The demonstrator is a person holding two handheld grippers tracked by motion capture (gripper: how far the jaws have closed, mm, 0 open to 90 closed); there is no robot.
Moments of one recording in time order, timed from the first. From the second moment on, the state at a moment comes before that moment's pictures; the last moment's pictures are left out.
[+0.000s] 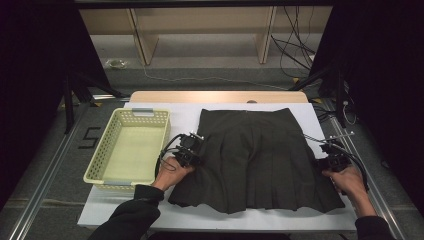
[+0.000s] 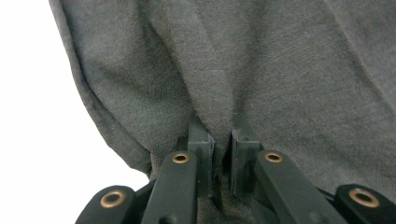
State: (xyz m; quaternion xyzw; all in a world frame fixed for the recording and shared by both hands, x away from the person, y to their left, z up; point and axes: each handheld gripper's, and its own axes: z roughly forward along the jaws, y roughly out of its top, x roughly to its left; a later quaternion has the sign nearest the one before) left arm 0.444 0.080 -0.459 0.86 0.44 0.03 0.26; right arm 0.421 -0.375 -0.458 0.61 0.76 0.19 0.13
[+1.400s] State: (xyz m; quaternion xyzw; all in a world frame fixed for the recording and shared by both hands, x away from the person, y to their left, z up) left arm 0.387 0.102 -0.429 0.87 0.41 0.02 0.29; right arm 0.336 -0.365 -0.430 0.59 0.76 0.24 0.17
